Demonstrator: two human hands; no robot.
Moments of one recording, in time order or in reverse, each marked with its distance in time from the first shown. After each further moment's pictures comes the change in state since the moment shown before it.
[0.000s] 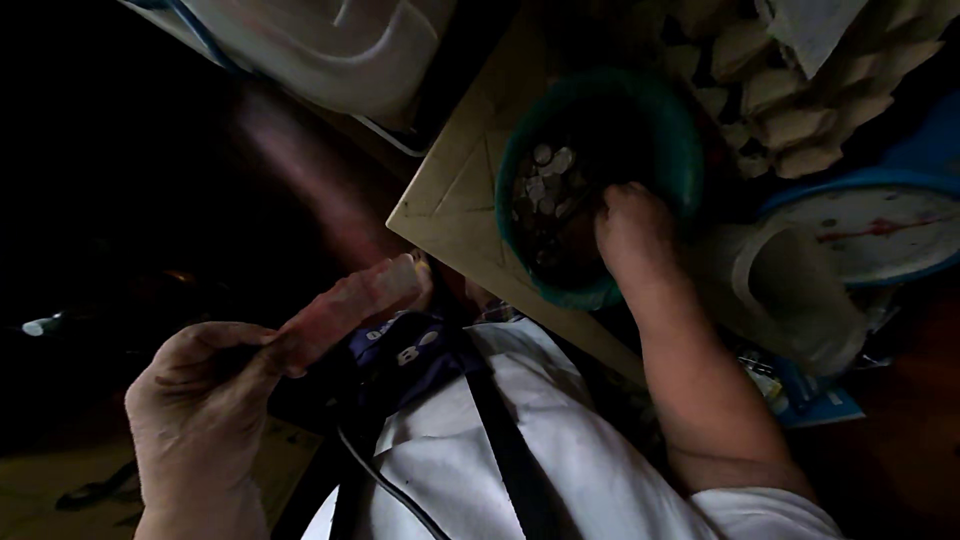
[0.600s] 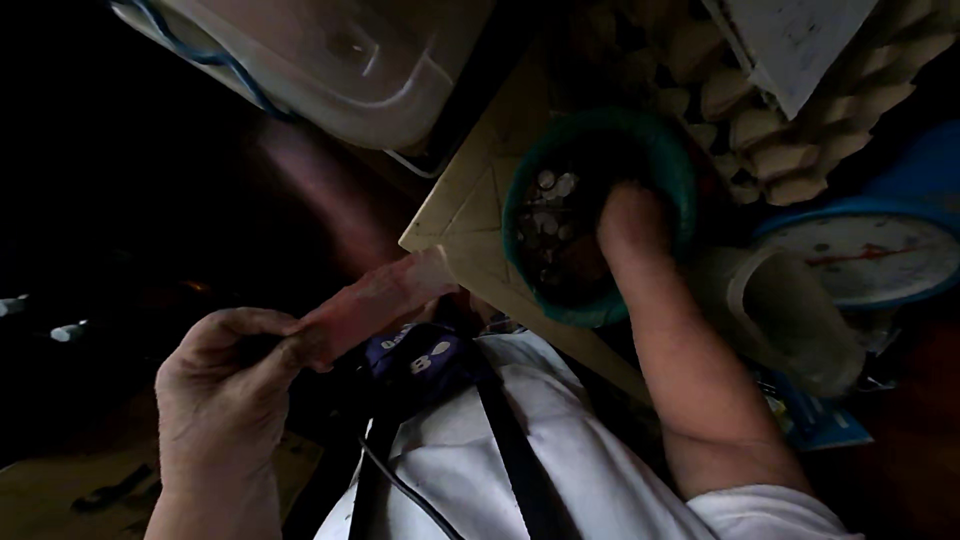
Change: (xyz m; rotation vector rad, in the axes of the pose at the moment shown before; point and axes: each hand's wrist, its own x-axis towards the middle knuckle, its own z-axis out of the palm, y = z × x) left_hand 0.024 0.022 0.015 -0.157 -0.061 0.024; right_hand 0.035 -0.012 -0.005 -0.020 0.003 0.151
